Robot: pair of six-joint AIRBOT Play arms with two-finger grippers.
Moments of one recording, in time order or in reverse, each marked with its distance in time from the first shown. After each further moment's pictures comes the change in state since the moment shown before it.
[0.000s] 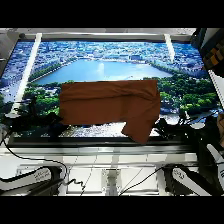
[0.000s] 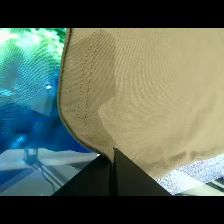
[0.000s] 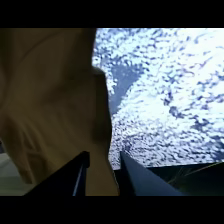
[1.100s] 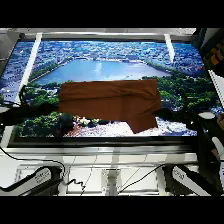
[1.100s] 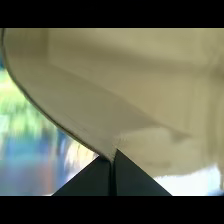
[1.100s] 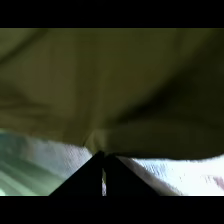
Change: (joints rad) left arm -0.001 0.156 0.132 -0.143 -0.050 0.000; right arm 0.017 0.035 0.247 0.331 0.130 -0.457
